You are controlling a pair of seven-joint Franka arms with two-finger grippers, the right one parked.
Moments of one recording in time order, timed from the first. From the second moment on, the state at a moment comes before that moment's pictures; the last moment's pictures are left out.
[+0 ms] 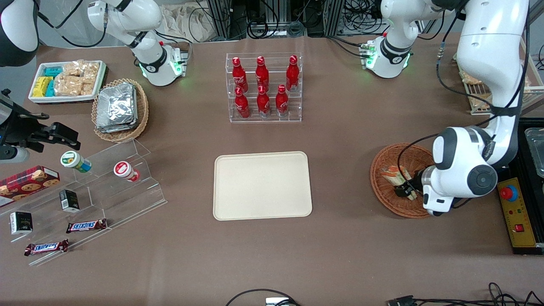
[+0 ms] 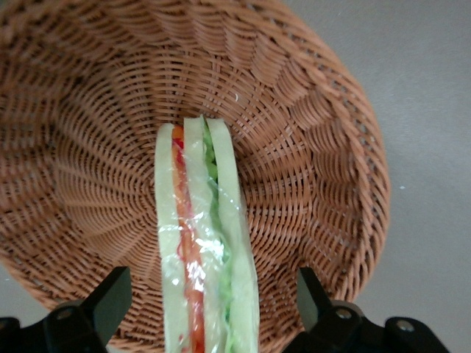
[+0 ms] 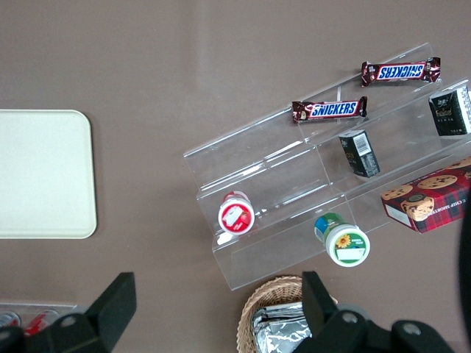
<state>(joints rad) 0.02 0.53 -0.11 -1.75 -0.03 2.00 -0.68</state>
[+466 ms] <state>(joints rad) 0.02 0.59 -0.11 -1.76 -0.03 2.04 -0.68</state>
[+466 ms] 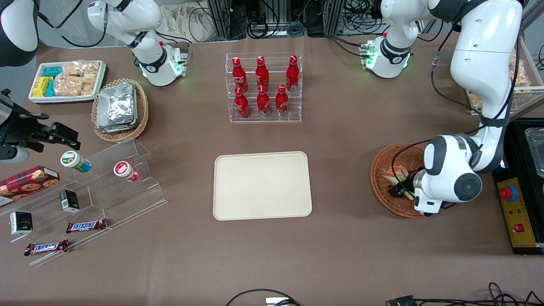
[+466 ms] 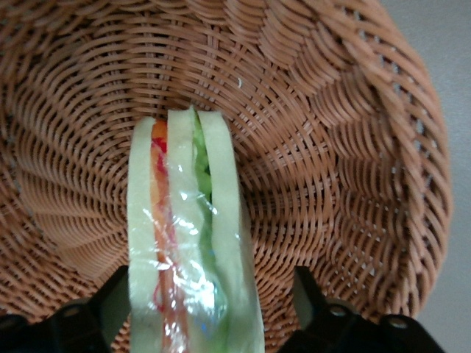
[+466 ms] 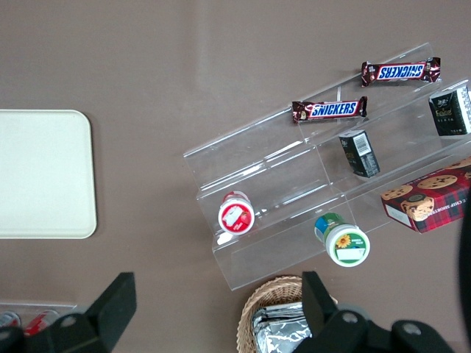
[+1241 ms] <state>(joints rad) 0.02 0.33 -0.20 -1.74 -0.03 1.89 -0.48</state>
